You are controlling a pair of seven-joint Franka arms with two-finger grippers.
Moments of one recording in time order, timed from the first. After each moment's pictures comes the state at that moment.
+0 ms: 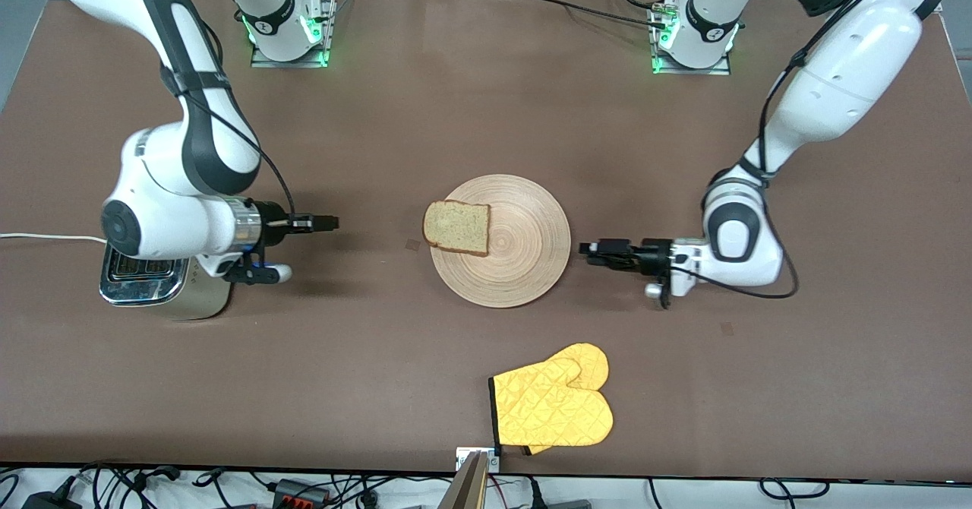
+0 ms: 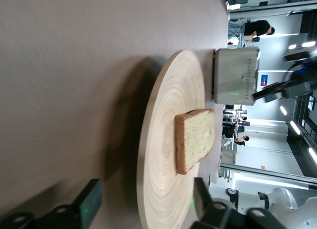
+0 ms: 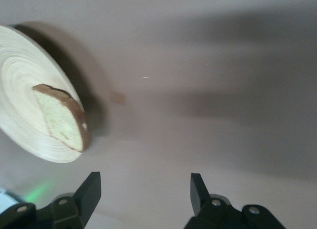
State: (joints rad) left arm 0.24 0.83 -0.41 -1.74 -1.04 2.05 0.81; right arm 0.21 0.49 0.00 -1.67 0.48 1.83 0.06
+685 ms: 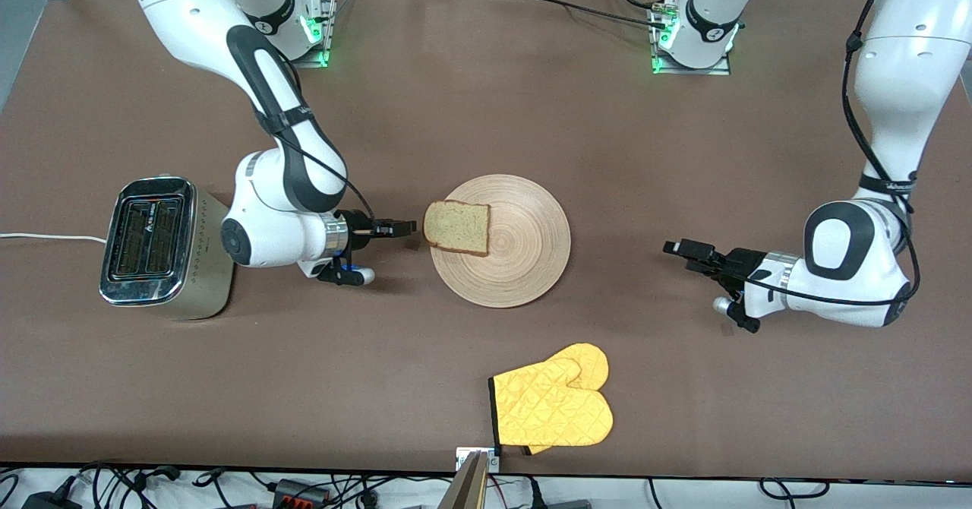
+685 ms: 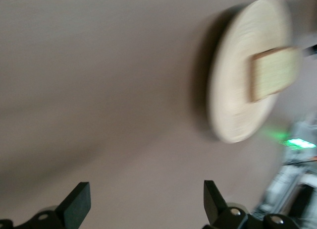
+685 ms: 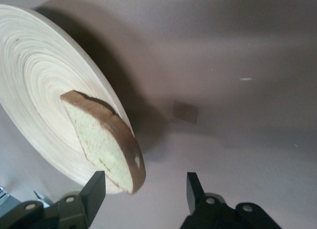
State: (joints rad) left arm 0.28 0.76 -0.36 -1.44 -0.28 1.71 0.41; right arm 0.37 0.64 0.00 -1.67 0.71 2.03 0.07
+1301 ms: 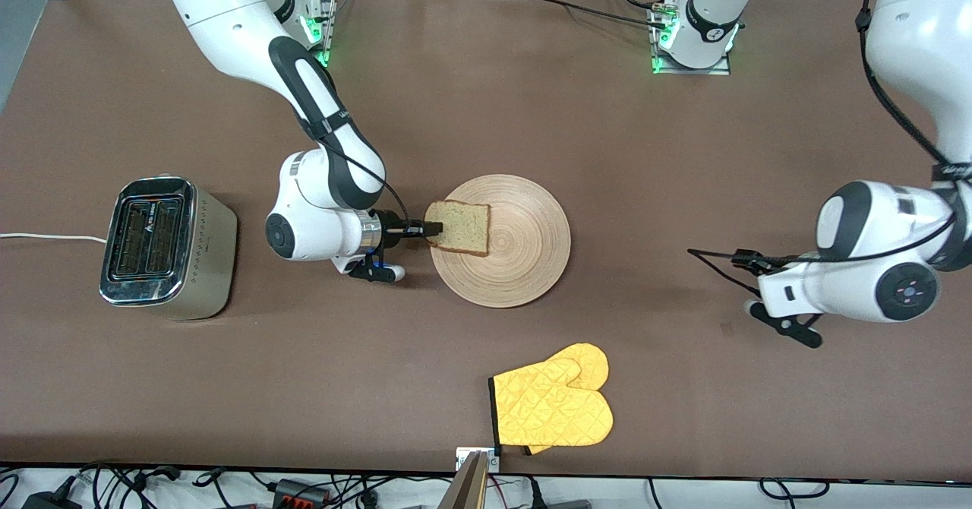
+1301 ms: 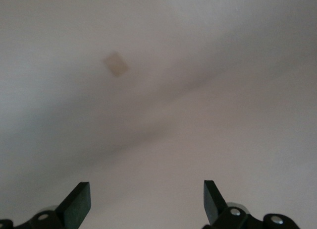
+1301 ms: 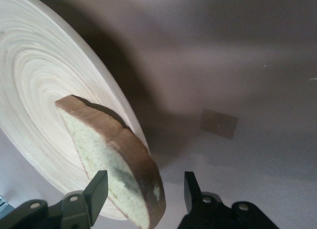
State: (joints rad) left arm 0.26 0.67 -0.39 -1.32 0.27 1.66 0.32; right arm 0.45 0.70 0.00 -1.67 0.77 2.12 0.07
